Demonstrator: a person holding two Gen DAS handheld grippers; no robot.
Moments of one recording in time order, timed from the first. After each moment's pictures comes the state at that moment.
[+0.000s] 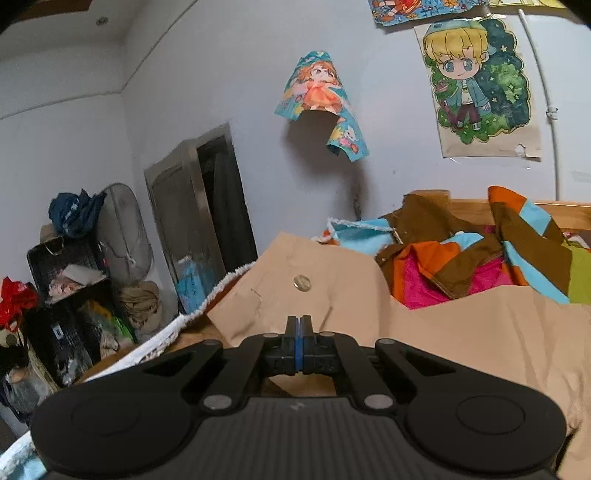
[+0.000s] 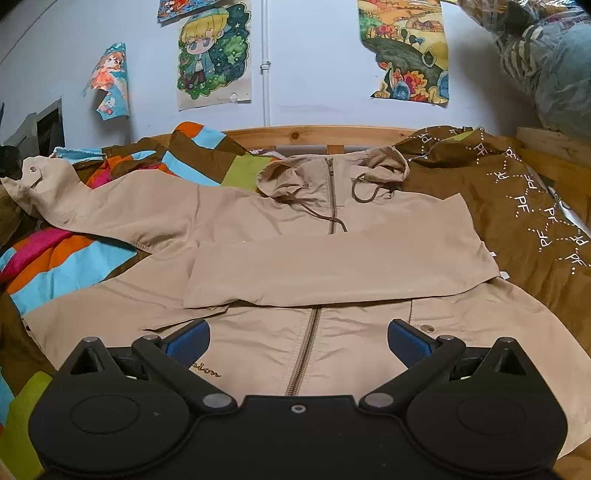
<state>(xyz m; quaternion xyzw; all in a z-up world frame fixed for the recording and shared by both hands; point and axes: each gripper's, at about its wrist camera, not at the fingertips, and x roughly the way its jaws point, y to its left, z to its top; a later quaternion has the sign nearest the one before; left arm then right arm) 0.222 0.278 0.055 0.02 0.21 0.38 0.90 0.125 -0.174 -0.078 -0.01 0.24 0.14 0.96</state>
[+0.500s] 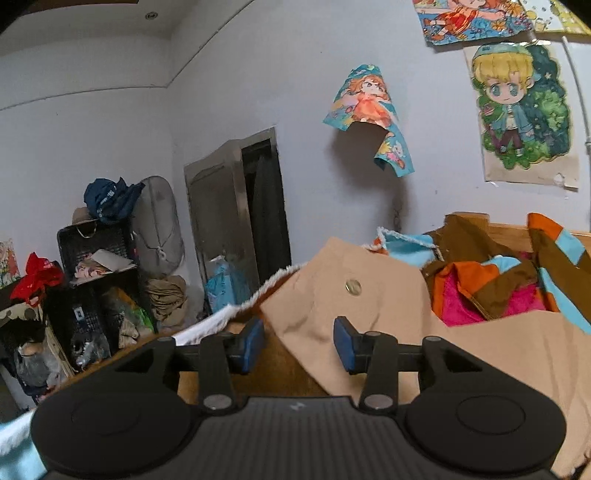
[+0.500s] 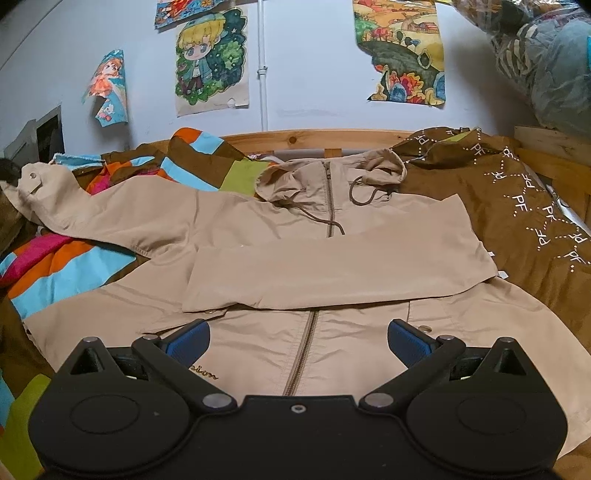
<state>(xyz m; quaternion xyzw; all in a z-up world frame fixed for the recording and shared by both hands) 0.207 0.294 0.051 -0.01 0.17 0.44 0.88 0.123 -0.179 -0.079 0.00 0.23 0.14 0.96</state>
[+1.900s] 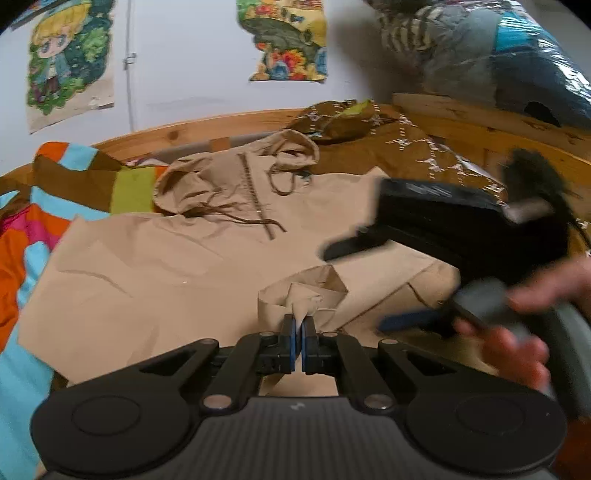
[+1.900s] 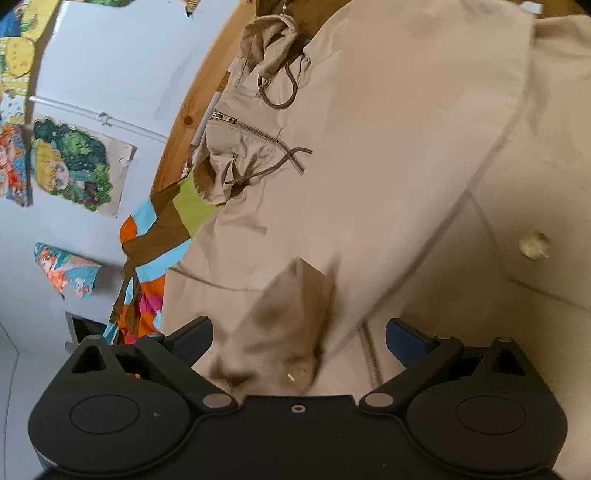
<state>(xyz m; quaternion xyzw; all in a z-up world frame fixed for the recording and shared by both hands) 0.219 -0.015 -0.066 0.07 0.28 -0.16 0.94 0.312 -0.237 -0.134 0.45 0.42 0.16 0.77</state>
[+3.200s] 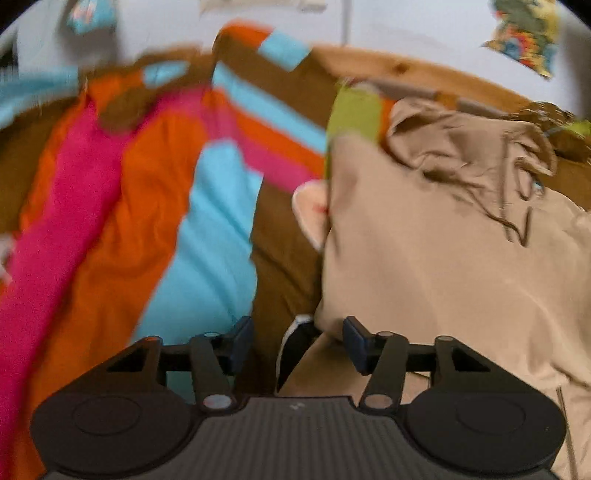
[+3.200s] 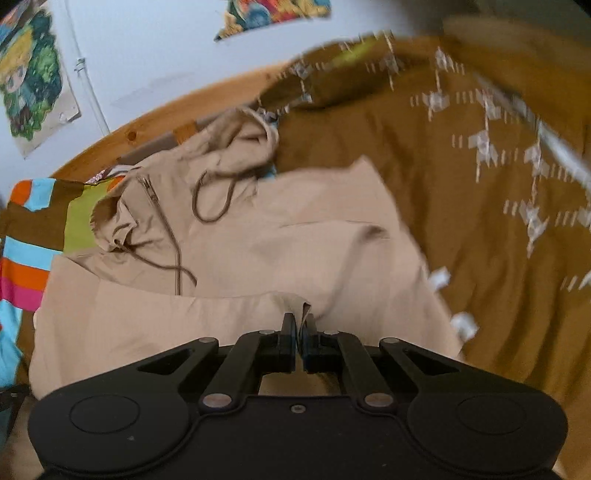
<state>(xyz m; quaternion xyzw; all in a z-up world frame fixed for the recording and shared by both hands) 0.339 0.142 -0.086 -0.07 0.40 0.09 0.91 0.373 -0.297 -0.082 0.13 0.38 0.04 0.92</state>
